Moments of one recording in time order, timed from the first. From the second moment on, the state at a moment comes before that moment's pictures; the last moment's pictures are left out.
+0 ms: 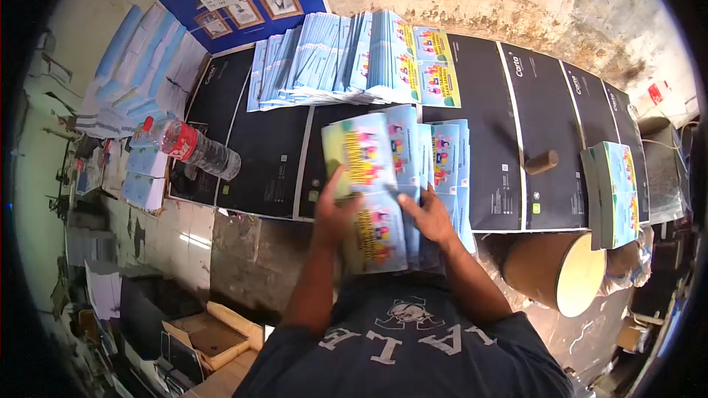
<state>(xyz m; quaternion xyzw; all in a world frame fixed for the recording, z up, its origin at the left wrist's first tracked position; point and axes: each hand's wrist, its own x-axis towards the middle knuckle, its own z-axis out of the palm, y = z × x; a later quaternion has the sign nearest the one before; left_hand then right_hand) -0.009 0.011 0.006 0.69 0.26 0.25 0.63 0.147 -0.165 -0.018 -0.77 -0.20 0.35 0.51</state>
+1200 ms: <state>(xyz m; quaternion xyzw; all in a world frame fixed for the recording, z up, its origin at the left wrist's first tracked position) -0.046 0.042 0.025 0.46 0.27 0.34 0.77 0.133 -0.168 -0.004 -0.77 -0.21 0.25 0.55</state>
